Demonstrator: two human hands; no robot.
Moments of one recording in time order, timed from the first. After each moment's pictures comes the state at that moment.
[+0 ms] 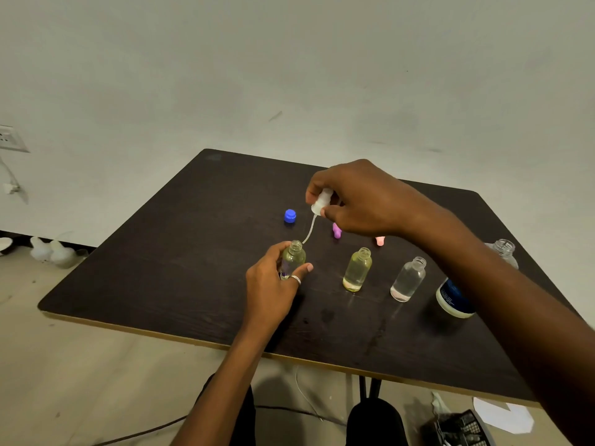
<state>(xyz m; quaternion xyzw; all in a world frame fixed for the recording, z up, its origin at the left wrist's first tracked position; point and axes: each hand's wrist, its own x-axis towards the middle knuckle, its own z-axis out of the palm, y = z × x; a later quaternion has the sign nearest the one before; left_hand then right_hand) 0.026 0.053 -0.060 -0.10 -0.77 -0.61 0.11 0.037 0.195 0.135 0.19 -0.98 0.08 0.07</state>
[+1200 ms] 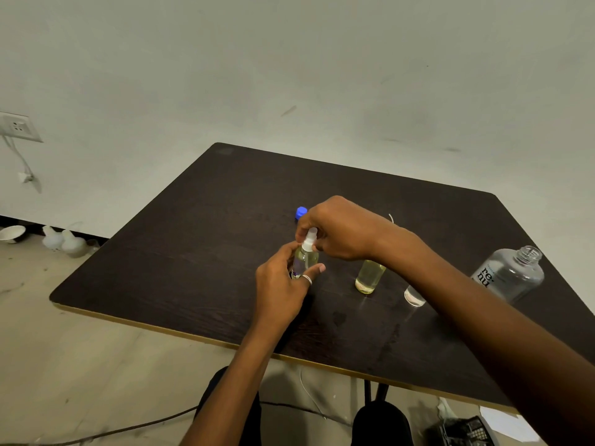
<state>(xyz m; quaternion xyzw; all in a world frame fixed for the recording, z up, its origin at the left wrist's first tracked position) 0.024 0.049 -0.060 -0.11 -0.77 -0.62 0.09 0.006 0.171 0.078 0.25 -0.97 0.02 -0.01</state>
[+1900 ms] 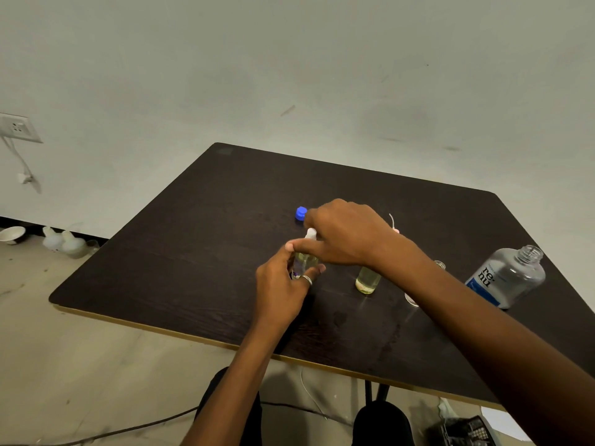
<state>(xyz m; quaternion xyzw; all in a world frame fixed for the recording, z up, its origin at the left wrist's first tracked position) 0.026 0.049 -0.056 -0.12 -0.77 -0.61 0.10 0.012 0.169 0.071 0.17 -0.98 -0.08 0.04</state>
